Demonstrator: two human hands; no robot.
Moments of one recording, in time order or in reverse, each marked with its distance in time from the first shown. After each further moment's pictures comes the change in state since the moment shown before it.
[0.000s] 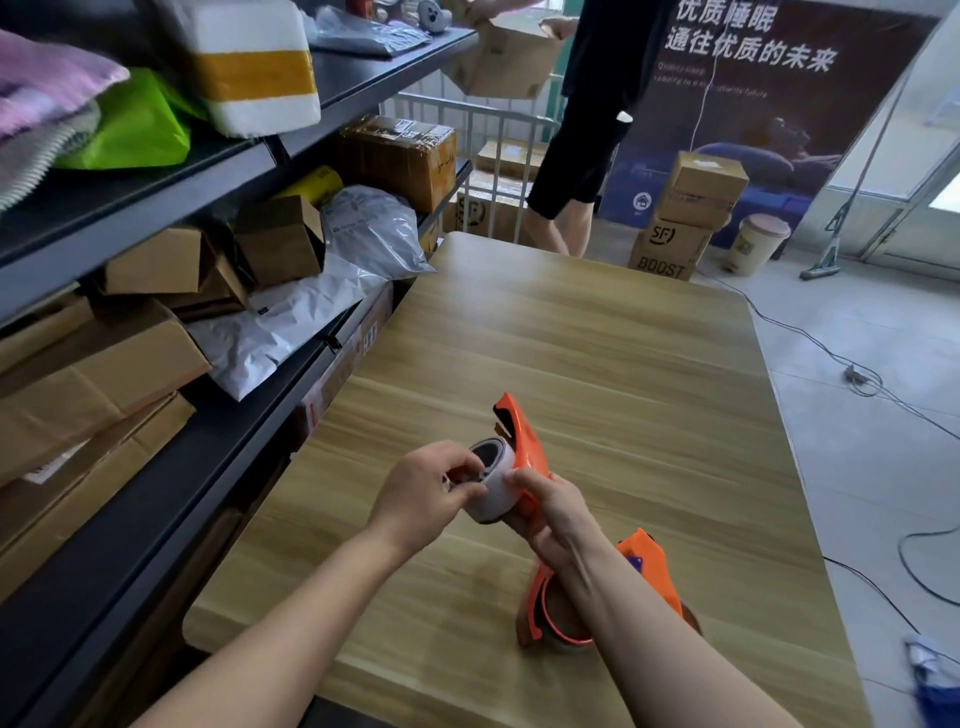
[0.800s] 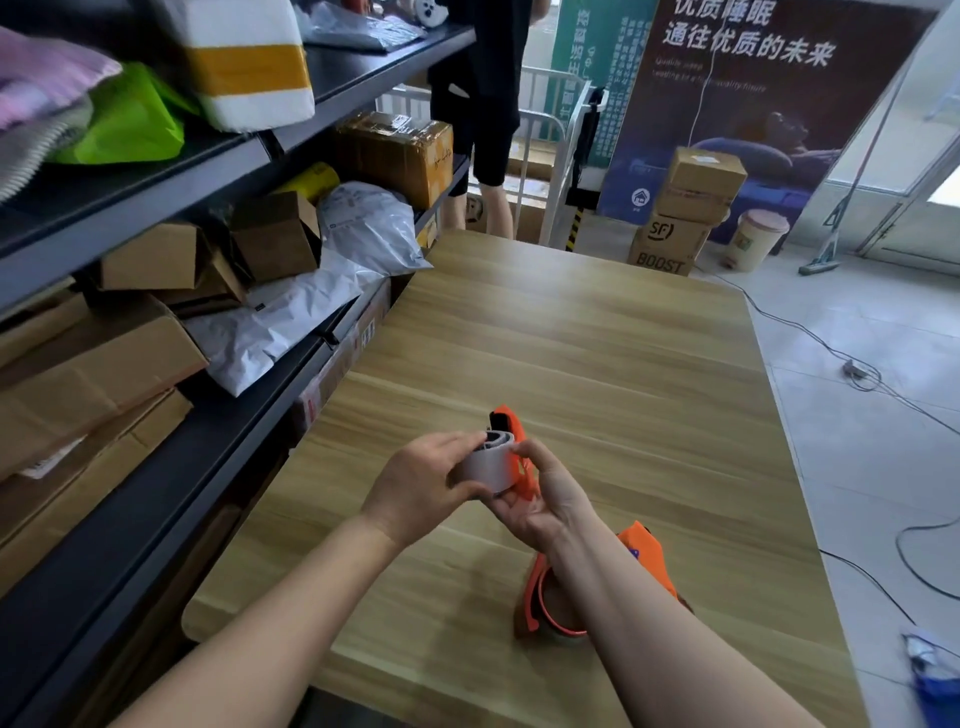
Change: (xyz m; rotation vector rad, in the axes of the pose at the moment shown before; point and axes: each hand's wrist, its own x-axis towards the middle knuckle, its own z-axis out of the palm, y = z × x) left_hand 0.001 0.004 -0.005 0.208 -0.046 0.151; right_hand -0.011 -0.013 0.015 0.360 -0.097 0.252
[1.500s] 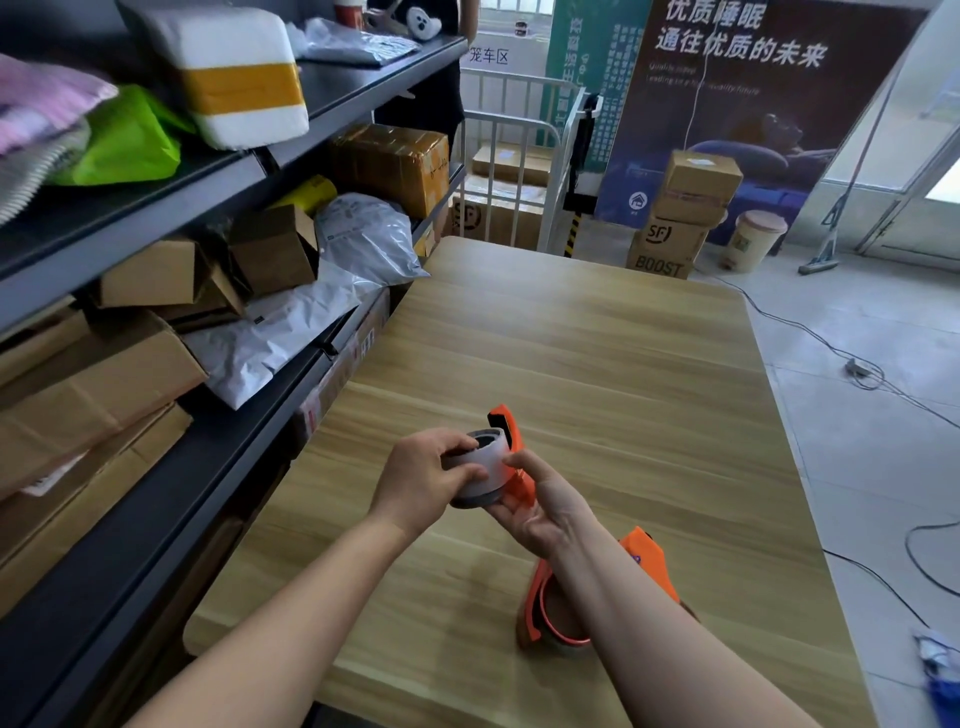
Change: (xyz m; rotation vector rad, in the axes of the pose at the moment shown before) left_hand 0.016 0.008 0.000 -0.281 0.075 -0.313; right_hand 0.003 -0.002 -0.003 -0.071 0.031 -0.065
